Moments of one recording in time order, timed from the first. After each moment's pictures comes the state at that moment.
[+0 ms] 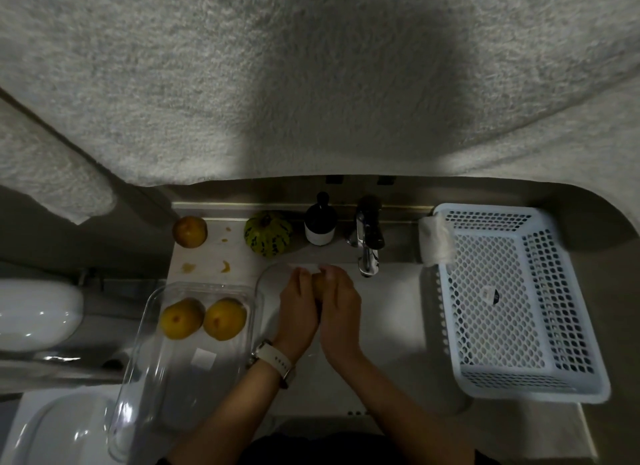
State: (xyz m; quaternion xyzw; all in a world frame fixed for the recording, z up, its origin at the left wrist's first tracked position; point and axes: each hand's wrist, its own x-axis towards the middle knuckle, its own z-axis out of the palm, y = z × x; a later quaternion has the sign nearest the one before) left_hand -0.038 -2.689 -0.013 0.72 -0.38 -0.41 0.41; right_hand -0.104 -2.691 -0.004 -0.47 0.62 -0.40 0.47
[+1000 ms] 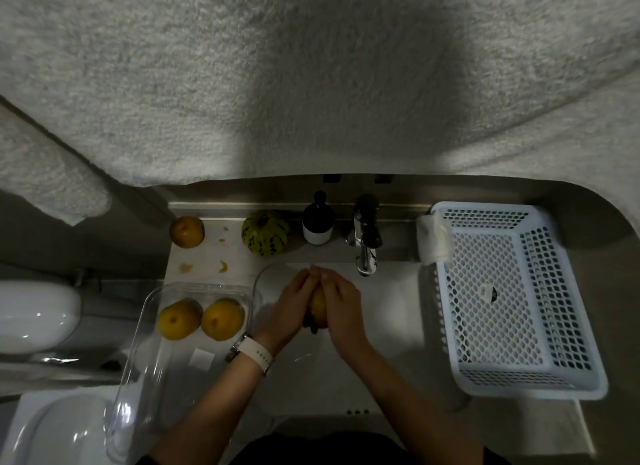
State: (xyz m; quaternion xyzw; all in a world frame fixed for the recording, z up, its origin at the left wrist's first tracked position) left_hand -0.018 -2.695 -0.011 0.61 -0.33 -0.61 0.38; right_hand -0.115 -2.704 0.002 -0.43 0.61 -0.35 0.57
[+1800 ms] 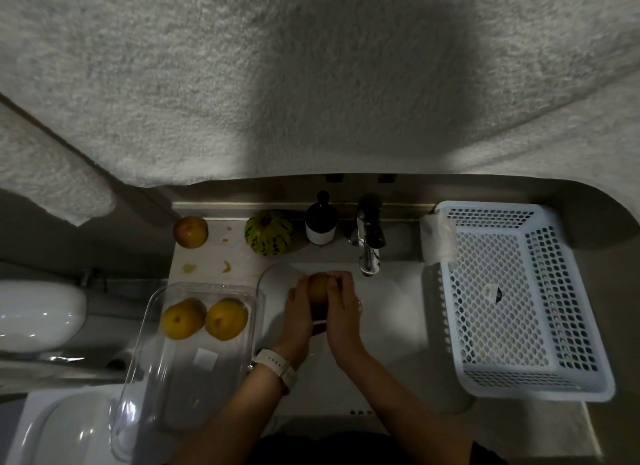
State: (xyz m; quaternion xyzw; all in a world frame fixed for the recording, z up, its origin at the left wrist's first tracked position) left_hand -0.043 -2.682 -0.018 0.65 -0.08 -0.62 0.43; right_hand -0.108 -2.691 -0.021 -0.40 0.64 -0.37 0.55
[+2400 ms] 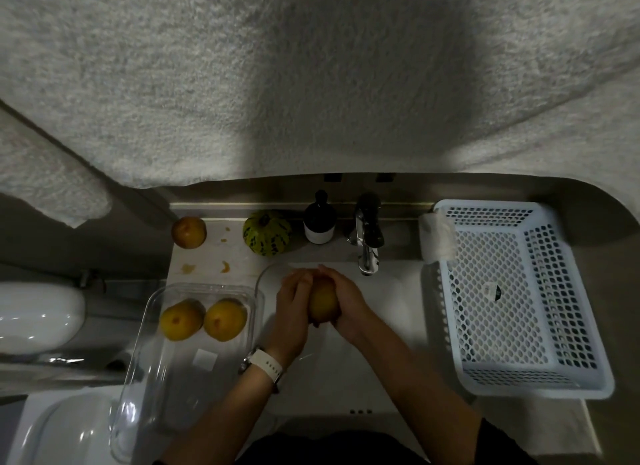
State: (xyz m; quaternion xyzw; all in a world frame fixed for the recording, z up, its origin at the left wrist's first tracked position) left_hand -0.032 -2.682 -0.024 0.65 -0.31 -0.50 0.49; right_hand -0.116 -2.727 0.021 -0.19 0.59 -0.22 0.75
